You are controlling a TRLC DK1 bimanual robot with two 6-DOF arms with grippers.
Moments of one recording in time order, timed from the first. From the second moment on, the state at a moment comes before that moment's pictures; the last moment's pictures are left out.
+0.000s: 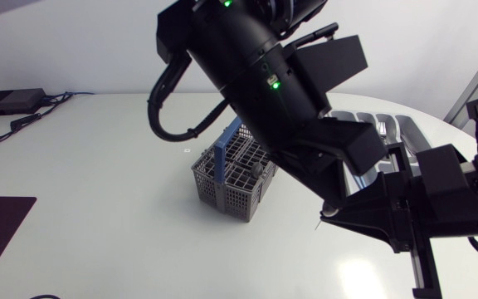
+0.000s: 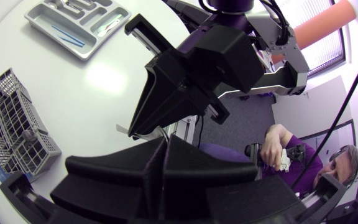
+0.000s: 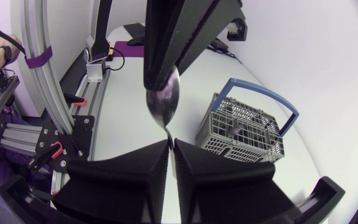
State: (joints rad) left arm -0.92 1.87 1.97 -1.29 0.66 0.14; right arm 0.29 0.84 0.74 -0.75 -0.78 -0.87
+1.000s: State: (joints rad) left arm -0.80 1.99 2.14 -1.28 0.22 -0.06; right arm -0.38 0.94 0.61 -0.61 -0.77 -1.29
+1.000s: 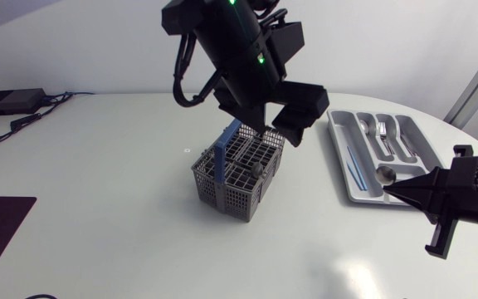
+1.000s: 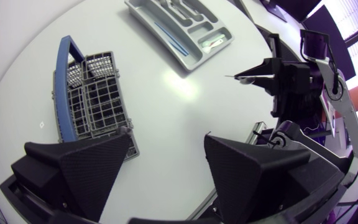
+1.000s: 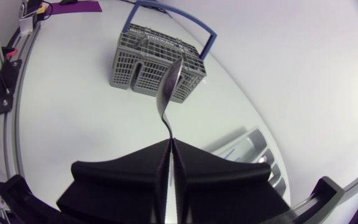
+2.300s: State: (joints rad) left arm -0.81 1.78 1.71 -0.80 0.05 -0.04; right arm -0.63 1.72 0.48 0.63 -0.57 -1.54
